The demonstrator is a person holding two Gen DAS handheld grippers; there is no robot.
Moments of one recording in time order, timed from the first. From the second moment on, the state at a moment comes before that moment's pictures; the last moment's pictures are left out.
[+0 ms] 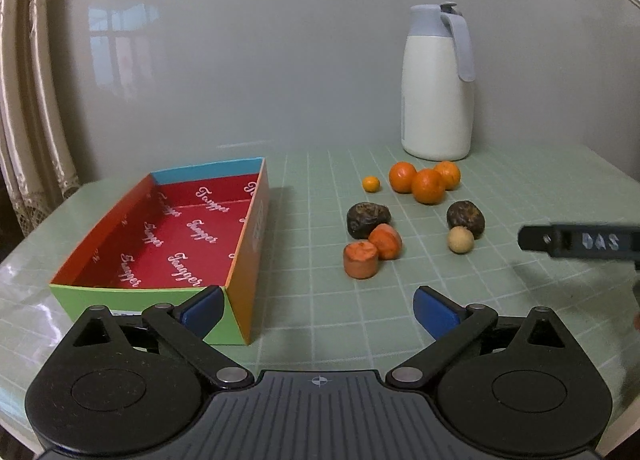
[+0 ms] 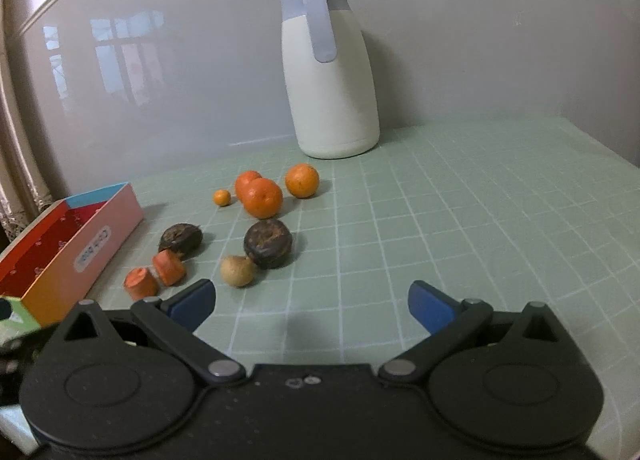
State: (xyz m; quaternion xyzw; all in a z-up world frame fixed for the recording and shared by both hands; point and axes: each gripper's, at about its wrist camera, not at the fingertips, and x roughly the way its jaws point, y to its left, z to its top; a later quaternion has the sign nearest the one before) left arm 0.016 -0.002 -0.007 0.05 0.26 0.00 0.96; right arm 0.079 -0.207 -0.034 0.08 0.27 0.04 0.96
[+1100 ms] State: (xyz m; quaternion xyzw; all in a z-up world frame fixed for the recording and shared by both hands) left arm 0.019 0.037 -0.017 0.01 0.26 0.02 0.97; right arm 0.179 -0.160 -0.051 0.05 0.33 0.05 0.94
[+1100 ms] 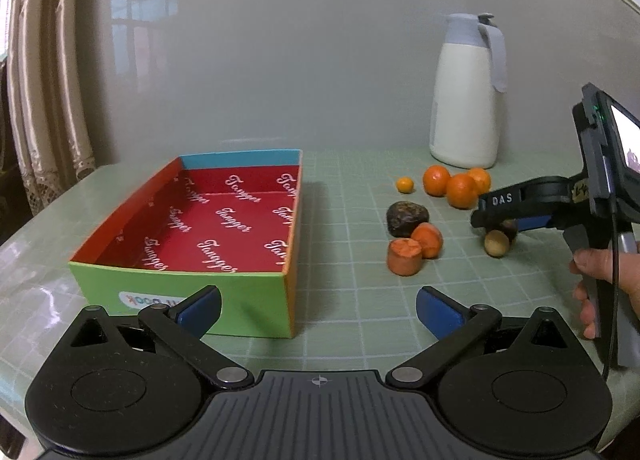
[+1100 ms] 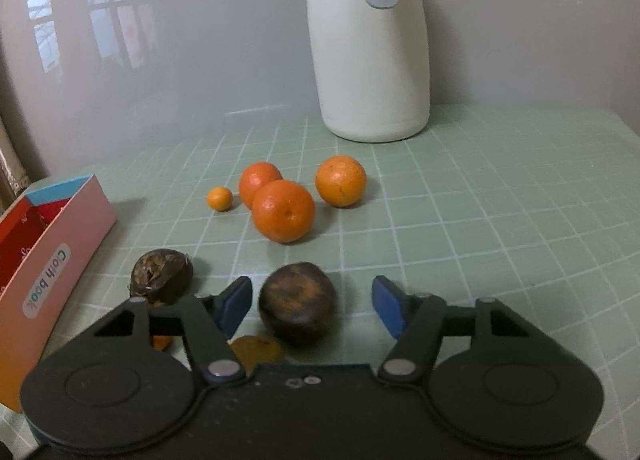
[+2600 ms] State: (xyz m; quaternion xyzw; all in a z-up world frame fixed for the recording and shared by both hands) left arm -0.030 0.209 -0.023 -0.08 0.25 0.22 0.94; right arm 0.104 0.061 -0.016 -0.02 0.31 0.33 0.89
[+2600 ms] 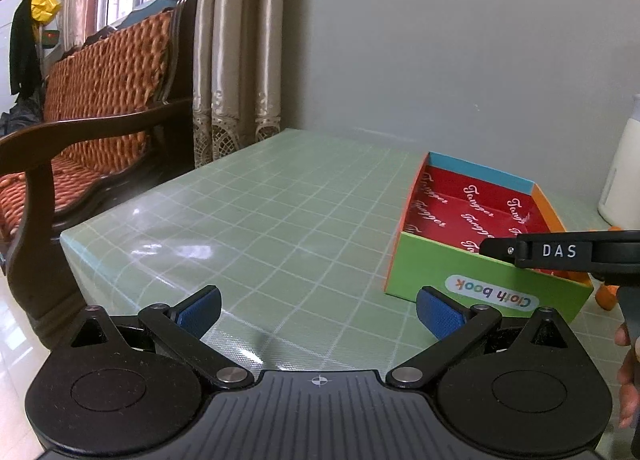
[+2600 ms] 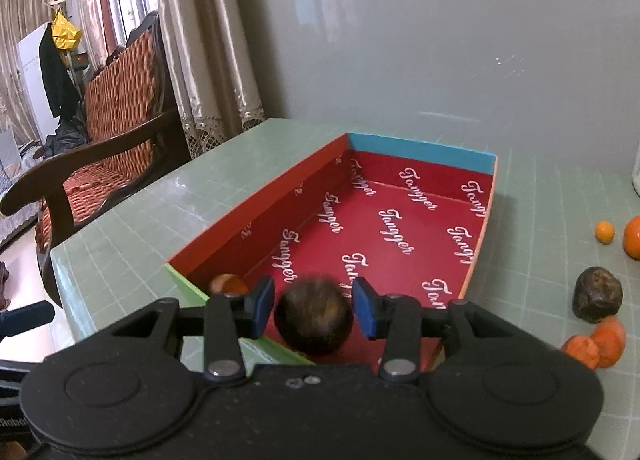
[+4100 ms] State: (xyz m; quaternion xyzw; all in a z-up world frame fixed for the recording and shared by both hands) left arm 0.063 -0.043 -0.018 0.08 0.25 -0.05 0.96; right arm 0.040 -0.288 -0.027 0.09 0.19 -0.08 0.97
